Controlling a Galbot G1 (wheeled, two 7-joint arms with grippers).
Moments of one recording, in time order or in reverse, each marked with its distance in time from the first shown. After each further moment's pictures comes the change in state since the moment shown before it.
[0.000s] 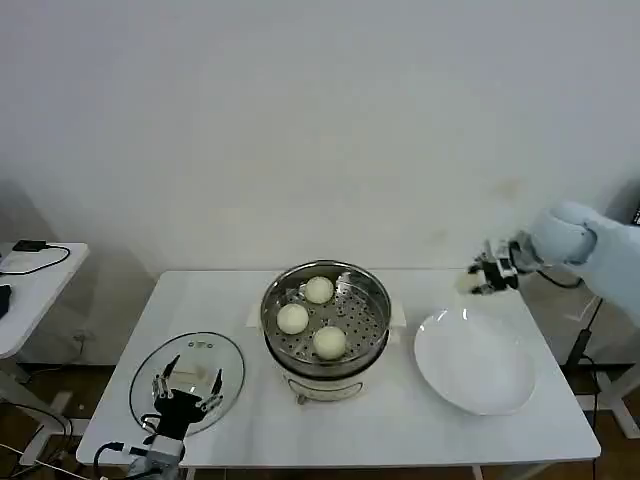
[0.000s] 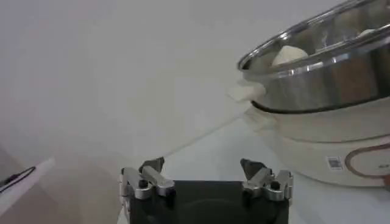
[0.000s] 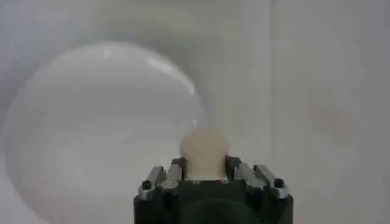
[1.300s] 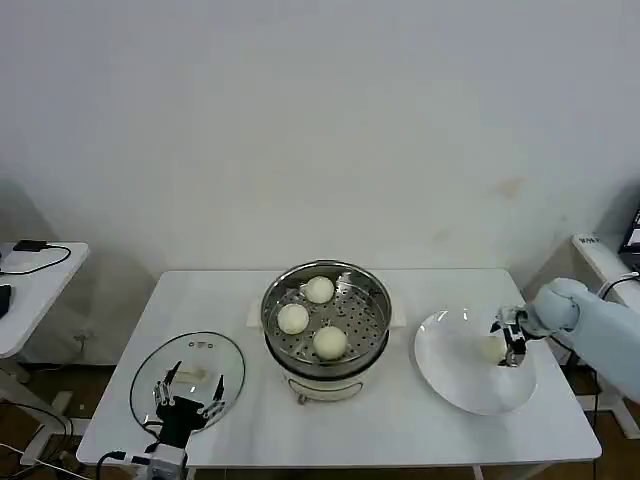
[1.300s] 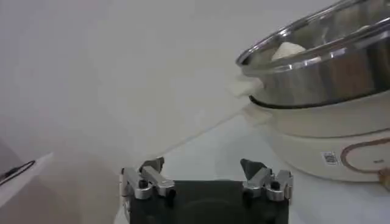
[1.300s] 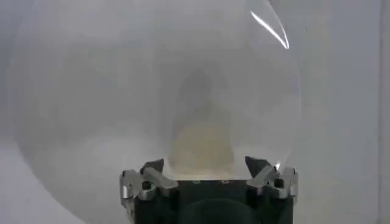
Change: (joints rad) left arm 0.038 -0.028 0.001 -0.005 0.026 -0.019 -0.001; right arm -0.681 0.030 0.510 -0.422 -0.377 0.211 -0.074
